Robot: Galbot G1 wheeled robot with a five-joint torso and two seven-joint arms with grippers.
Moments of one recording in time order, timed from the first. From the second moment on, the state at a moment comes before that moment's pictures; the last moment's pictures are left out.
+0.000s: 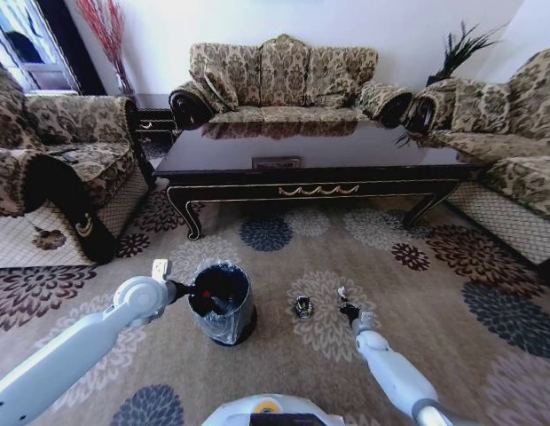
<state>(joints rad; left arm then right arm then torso) 0.92 -0.57 -0.10 -2.02 -1.60 0.74 -0.75 -0.89 1.11 0.18 0.80 0.59 0.25 -0.03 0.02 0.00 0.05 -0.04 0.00</state>
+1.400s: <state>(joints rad) 0.31 -0.81 0.49 -1.86 -1.67 0.74 -0.77 -1.37 0.80 0.27 2.07 0.62 0.13 0.09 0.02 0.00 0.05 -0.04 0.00</state>
